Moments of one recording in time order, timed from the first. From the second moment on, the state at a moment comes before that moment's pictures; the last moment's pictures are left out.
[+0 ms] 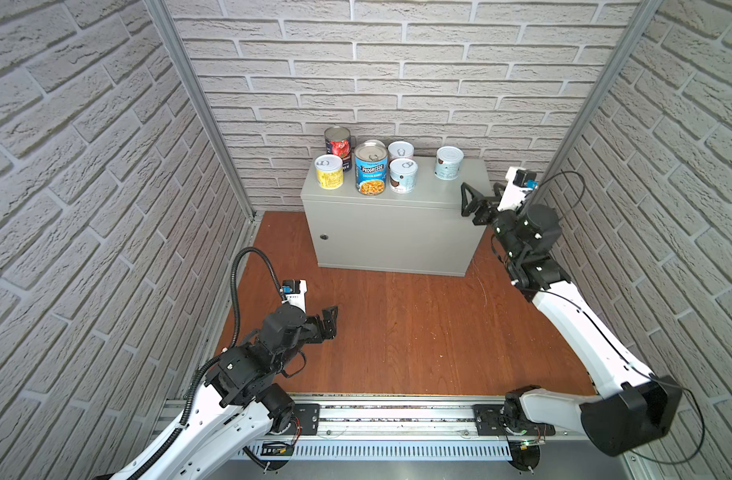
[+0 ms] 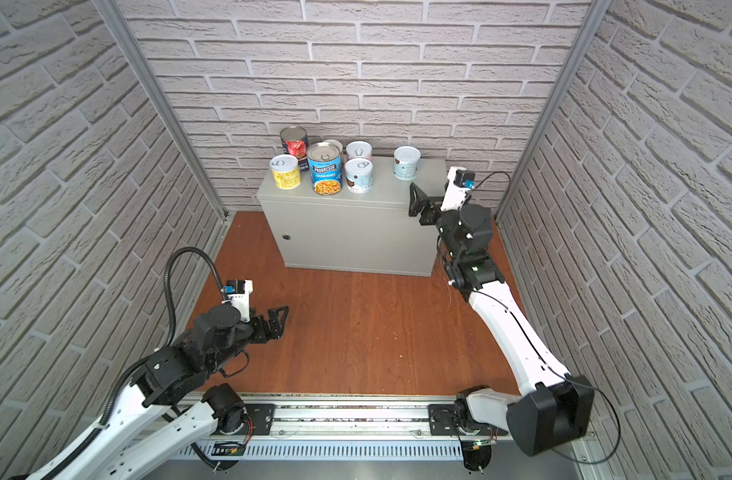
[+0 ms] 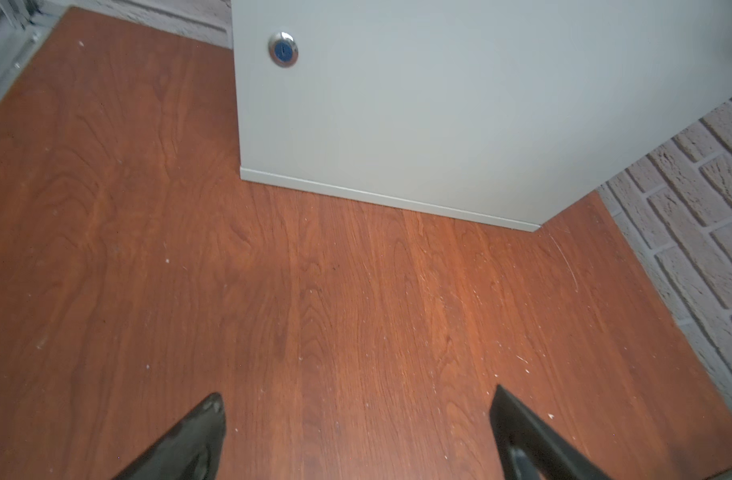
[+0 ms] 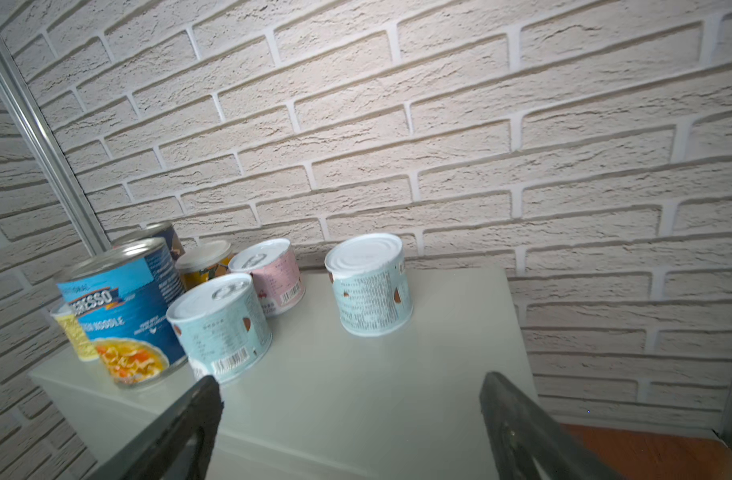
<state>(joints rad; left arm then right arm) -0.72 0.56 0.72 -0.73 -0.33 -0.55 0.19 1.18 1.13 0.15 0.01 0.25</state>
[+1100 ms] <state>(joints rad) -0.22 0.79 0.24 0.14 -0.52 -0.16 0.19 1.07 0.32 0.25 0.80 0.28</state>
